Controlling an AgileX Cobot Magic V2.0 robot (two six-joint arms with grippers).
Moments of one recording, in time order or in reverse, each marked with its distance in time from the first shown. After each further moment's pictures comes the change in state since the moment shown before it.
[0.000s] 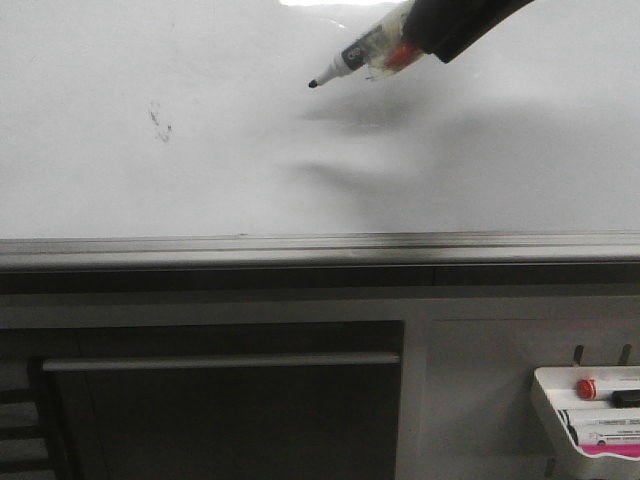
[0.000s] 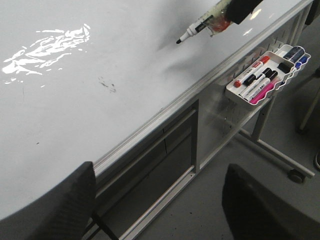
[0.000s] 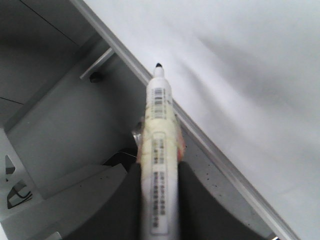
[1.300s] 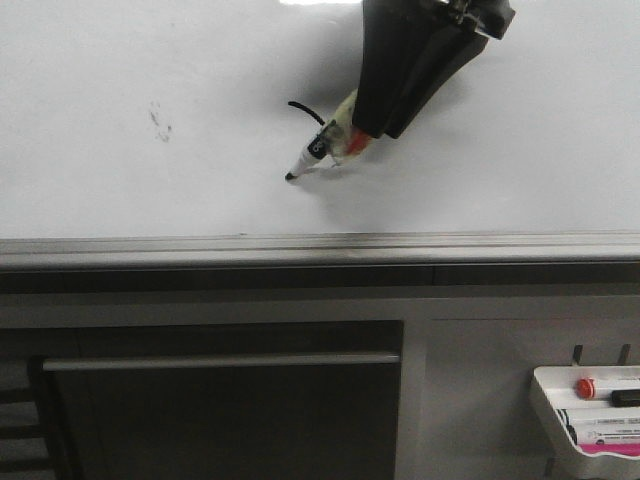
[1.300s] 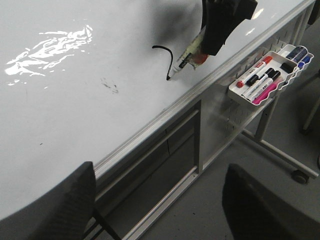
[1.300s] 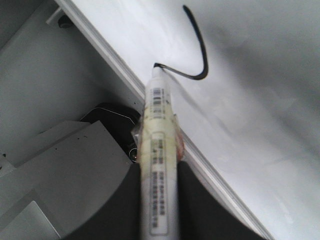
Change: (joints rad) left arm 0.000 0.000 0.000 0.010 0.000 0.000; right arm 0.132 0.237 -0.197 -0.236 0.080 0.176
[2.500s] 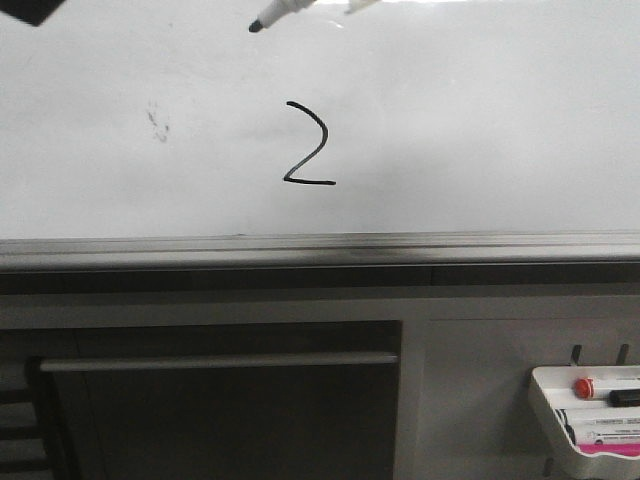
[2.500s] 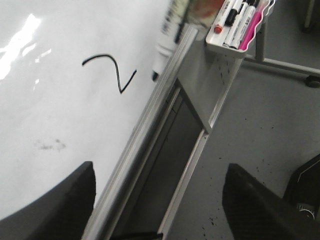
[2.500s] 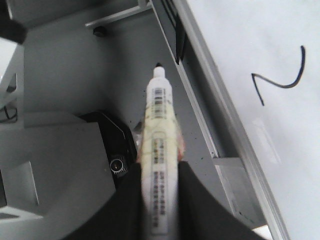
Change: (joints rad) left arm 0.000 0.532 -0.216 -0.087 -0.093 0.363; right arm 0.054 -0.373 0.166 0.094 0.053 -0.342
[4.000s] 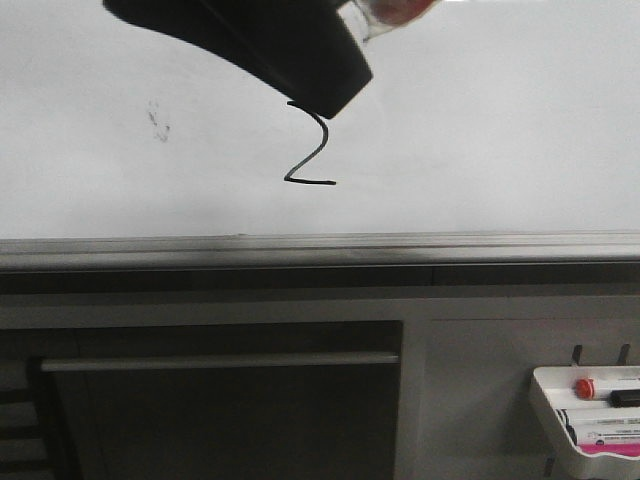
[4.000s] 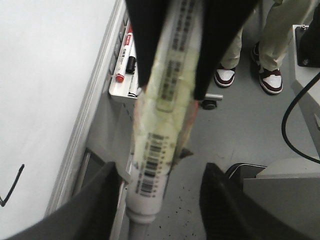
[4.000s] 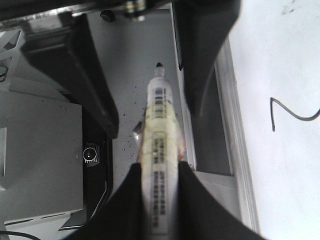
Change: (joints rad) left arm 0.287 0.318 -0.079 -0.944 -0.072 0.956; right arm 0.034 -0.051 0.070 0.006 -0.039 -0.243
